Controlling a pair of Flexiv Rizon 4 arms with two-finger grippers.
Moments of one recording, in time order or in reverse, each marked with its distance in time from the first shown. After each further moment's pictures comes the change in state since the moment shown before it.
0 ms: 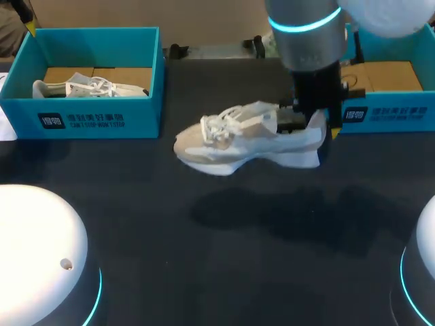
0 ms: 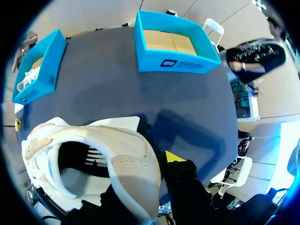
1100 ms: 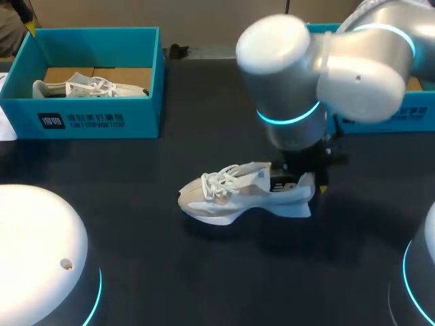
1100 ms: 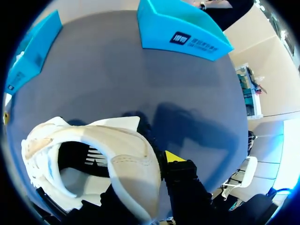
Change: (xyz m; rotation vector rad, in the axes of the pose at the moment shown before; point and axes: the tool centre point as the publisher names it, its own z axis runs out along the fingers) left arm 0.000 0.000 0.000 0.000 0.000 0.000; right arm 0.034 -0.036 0.119 -0.012 -0.031 0.002
